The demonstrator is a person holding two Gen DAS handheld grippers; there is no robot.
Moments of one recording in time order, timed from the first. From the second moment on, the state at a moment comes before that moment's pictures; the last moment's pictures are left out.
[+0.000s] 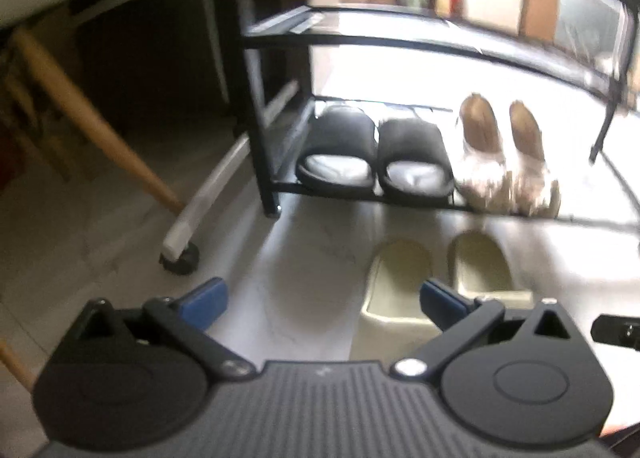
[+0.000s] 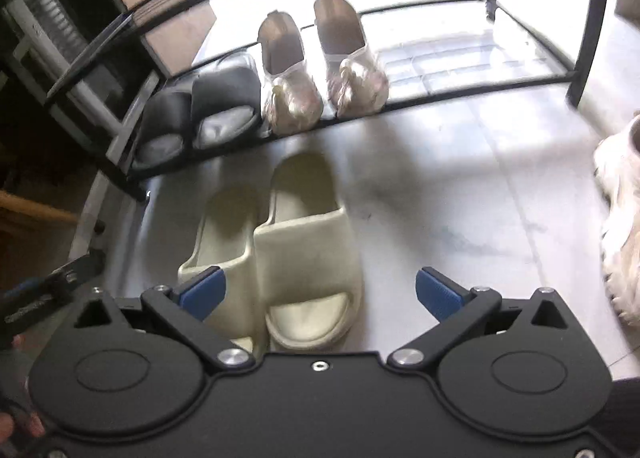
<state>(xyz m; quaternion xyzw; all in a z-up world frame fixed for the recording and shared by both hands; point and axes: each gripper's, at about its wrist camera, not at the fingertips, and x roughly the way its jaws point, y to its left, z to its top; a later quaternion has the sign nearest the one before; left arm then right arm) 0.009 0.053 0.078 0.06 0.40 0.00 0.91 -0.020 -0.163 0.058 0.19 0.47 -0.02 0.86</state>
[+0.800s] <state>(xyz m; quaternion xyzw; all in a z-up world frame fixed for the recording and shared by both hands) 0.019 0.021 0.036 0.06 0.46 -0.05 0.89 -0.008 -0.161 0.039 0.17 0.48 -0.09 0.86</state>
